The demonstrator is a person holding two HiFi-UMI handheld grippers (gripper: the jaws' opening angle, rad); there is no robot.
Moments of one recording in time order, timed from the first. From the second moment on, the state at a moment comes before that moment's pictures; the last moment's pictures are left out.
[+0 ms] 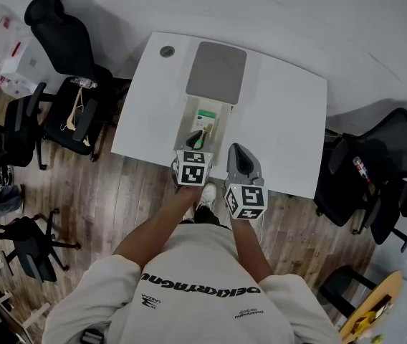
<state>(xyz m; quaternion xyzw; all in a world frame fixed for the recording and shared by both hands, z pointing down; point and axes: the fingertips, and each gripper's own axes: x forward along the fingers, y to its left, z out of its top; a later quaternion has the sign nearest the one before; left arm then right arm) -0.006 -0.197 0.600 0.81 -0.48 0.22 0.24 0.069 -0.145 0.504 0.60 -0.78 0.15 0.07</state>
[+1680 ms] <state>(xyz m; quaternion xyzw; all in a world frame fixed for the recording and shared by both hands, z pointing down) -0.011 -0.144 0.498 0.88 -0.46 0.07 0.12 0.068 -0.110 0.490 0.59 -0.80 0.12 0.04</state>
